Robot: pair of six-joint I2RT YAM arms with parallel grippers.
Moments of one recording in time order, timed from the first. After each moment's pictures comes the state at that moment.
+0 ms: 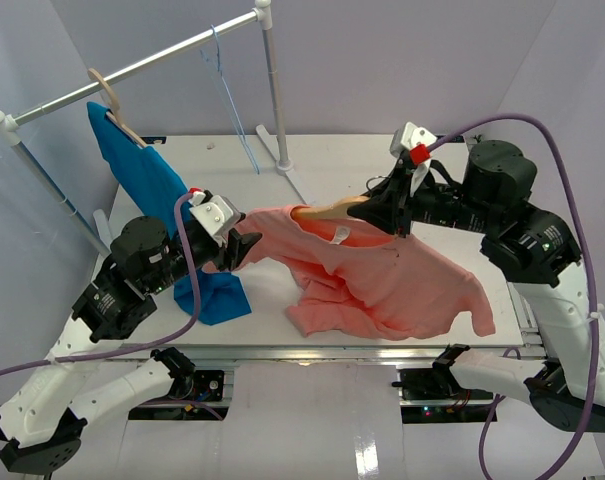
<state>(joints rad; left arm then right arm) -0.73 0.77 1.16 -0.49 0.11 0.19 0.70 1.10 1.69 -0.76 -0.56 -0.14</state>
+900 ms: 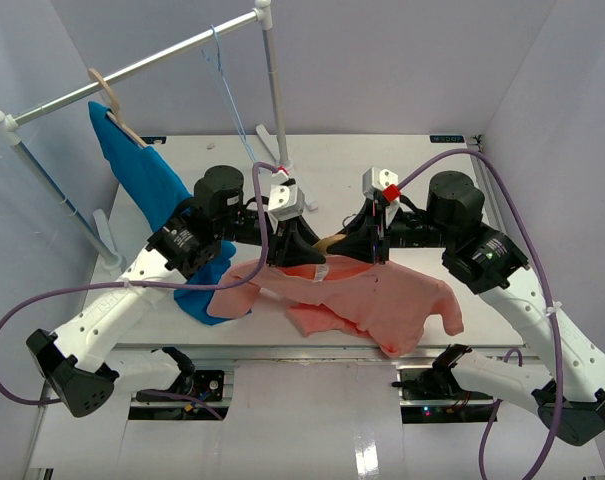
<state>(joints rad) -0.73 1.18 1.30 -0.37 0.90 0.13 0.70 1.01 1.26 -0.42 -0.83 -0.10</state>
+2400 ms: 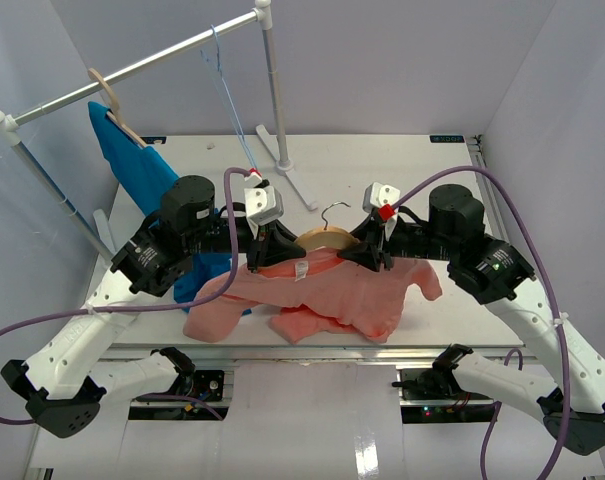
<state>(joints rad) -0.73 1.05 1.33 -0.53 0.70 0.12 0.70 0.94 1.20 -0.54 -0.63 -0.28</state>
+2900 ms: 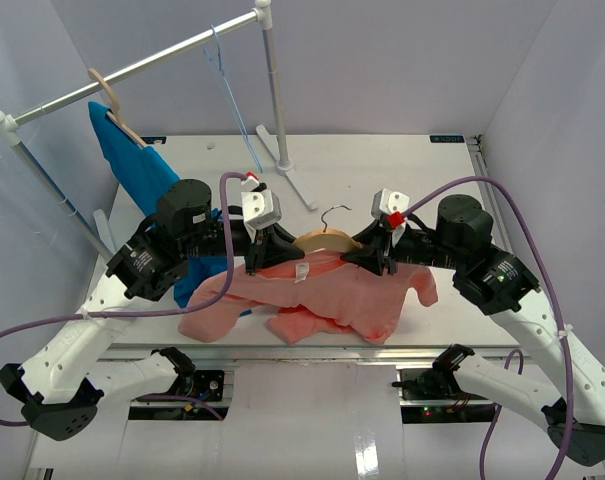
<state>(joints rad) -0.74 1.02 1.33 -0.54 0.66 0.13 0.68 0.87 1.12 -0.47 -0.62 -0.24</state>
